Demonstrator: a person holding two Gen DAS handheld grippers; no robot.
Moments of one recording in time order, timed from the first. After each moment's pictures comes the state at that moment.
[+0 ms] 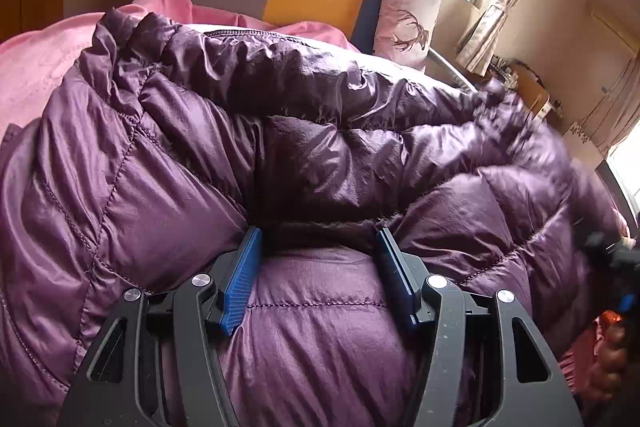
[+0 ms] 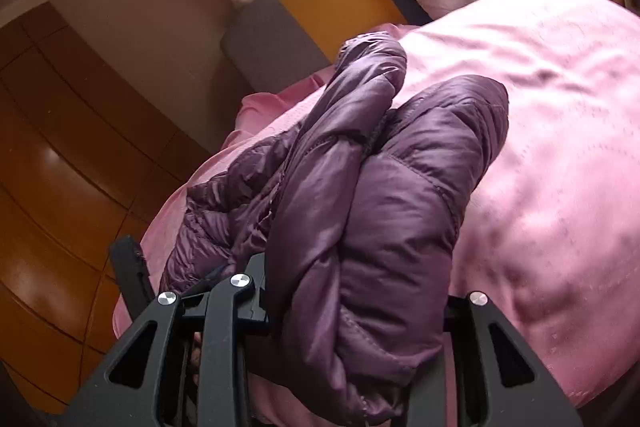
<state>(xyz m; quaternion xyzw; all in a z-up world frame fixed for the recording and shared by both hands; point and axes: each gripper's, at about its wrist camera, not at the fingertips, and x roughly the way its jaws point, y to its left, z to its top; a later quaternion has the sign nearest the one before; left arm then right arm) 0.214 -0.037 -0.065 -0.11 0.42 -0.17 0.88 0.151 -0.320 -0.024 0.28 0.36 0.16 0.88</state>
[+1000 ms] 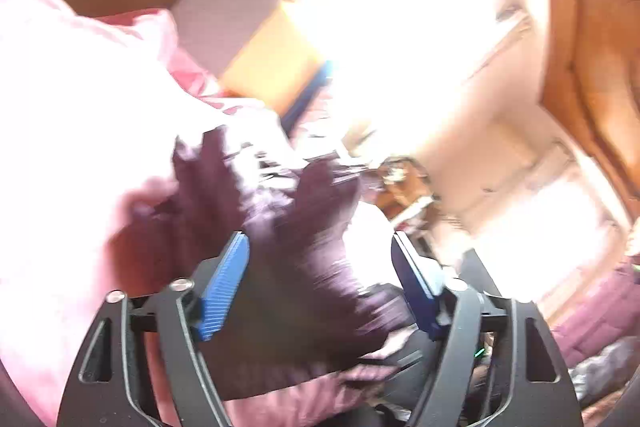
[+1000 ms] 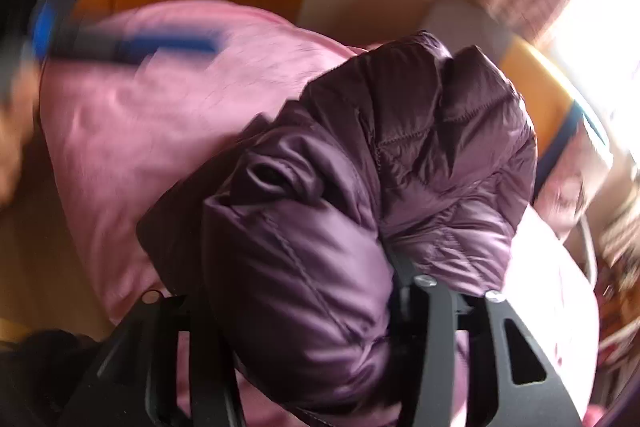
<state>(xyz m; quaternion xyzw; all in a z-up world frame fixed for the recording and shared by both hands) 0.157 0.217 0.023 -0.33 0.30 -0.35 0.83 0.141 0.020 -0.033 -0.28 0.32 0.25 0.87</state>
